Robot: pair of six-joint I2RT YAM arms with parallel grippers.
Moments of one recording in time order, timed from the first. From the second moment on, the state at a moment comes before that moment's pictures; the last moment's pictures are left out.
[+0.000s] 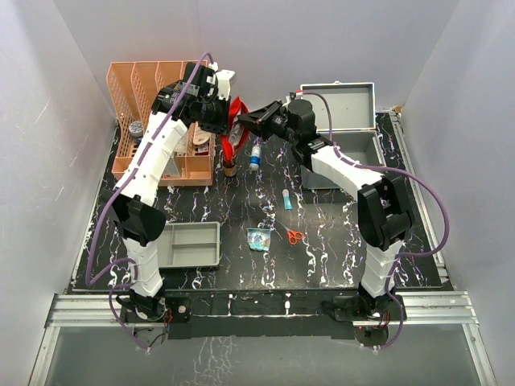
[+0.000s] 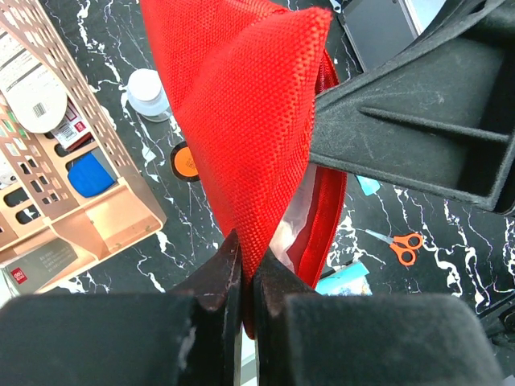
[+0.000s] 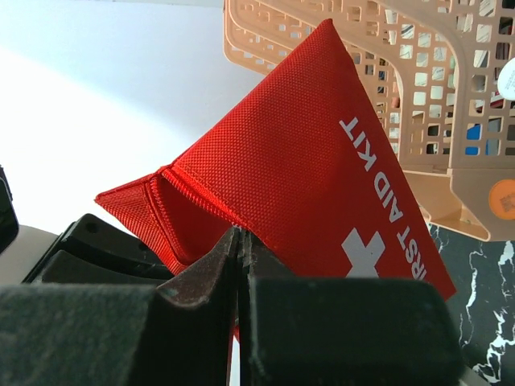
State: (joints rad) left arm -0.41 1.96 2.28 -1.13 0.17 -0.04; right arm 0.47 1.89 1.50 0.33 -0.35 1.45
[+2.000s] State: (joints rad) left arm -0.42 1.96 2.27 -1.17 0.18 -0.01; right arm 0.53 1.82 1.73 -0.34 -0.17 1.00
